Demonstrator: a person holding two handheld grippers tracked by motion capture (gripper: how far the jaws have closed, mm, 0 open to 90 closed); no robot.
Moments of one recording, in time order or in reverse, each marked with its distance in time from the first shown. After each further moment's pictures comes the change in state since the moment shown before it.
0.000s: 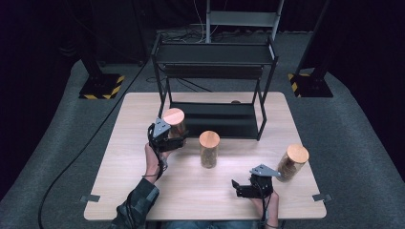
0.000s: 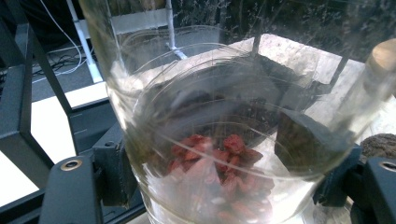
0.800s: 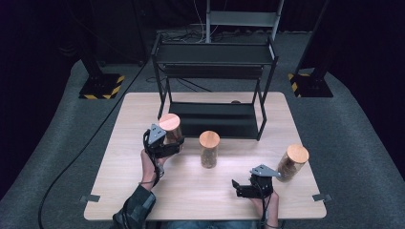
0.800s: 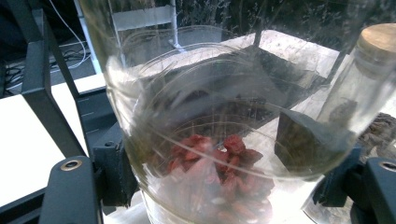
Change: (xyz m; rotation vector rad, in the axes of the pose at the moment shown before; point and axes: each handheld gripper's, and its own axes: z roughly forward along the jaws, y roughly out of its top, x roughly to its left) left arm -0.003 -0.012 -0.018 0.002 0.015 -0.016; right arm 0.000 0.000 0.000 -0.004 -0.006 0.002
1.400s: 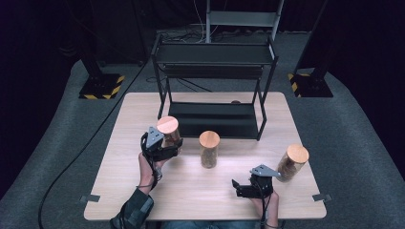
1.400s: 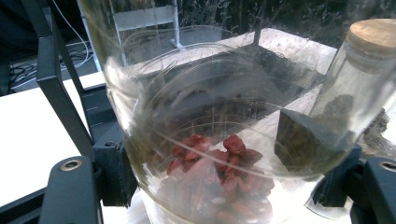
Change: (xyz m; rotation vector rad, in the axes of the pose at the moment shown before) left arm -0.002 -0.006 -0.013 -0.004 0.009 -0.003; right arm 0.000 0.000 0.000 0.005 -0.003 -0.004
